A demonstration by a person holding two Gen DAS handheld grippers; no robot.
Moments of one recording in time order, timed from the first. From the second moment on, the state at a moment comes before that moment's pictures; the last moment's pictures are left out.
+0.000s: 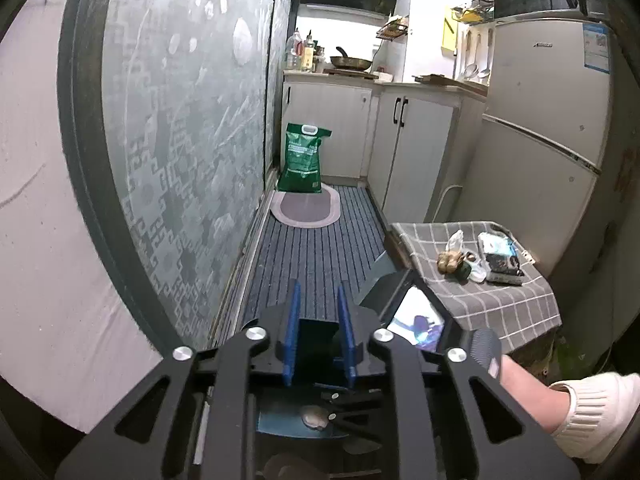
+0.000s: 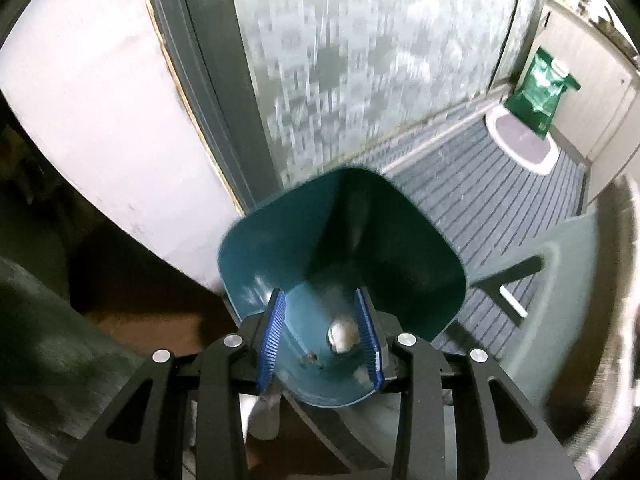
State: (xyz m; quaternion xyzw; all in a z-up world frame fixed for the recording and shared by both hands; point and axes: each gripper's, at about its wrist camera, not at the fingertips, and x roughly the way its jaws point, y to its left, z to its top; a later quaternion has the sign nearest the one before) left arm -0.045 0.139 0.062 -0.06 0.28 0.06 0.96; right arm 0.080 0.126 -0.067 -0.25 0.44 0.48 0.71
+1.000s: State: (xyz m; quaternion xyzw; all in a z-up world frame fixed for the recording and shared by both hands) left arm 0.062 0.062 0.065 -0.02 0.30 -0.02 0.95; right arm 0.182 -0.087 0.029 -0.14 0.37 0.37 0.84
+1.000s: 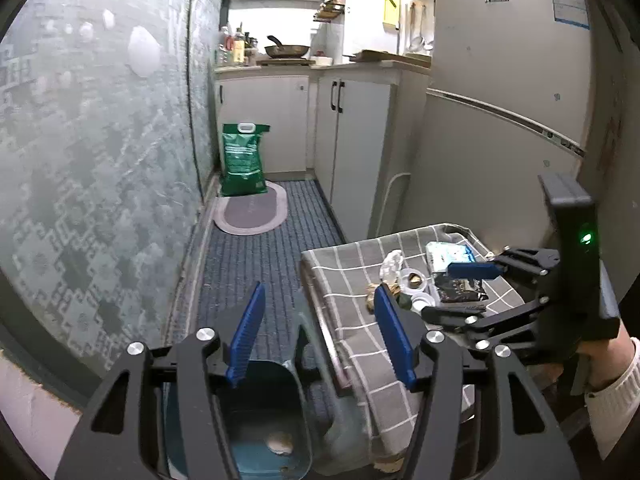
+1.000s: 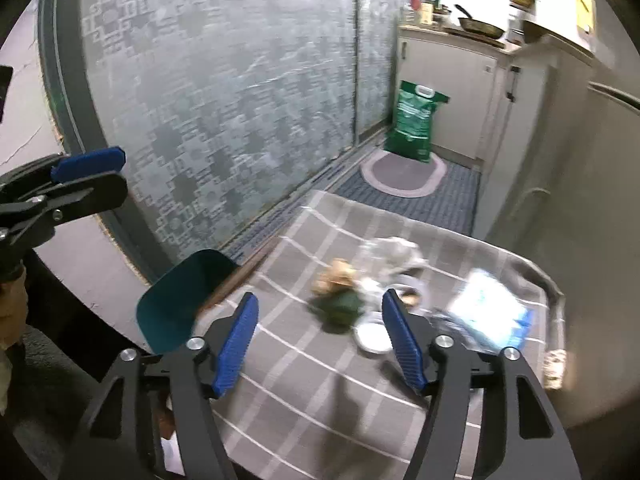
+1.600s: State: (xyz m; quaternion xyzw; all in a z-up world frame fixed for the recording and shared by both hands) left arm 0.135 0.012 -0.011 0.04 0.38 -0.05 0.92; right arm 0.210 -0.162 0.013 -0.11 0.38 0.35 0.85
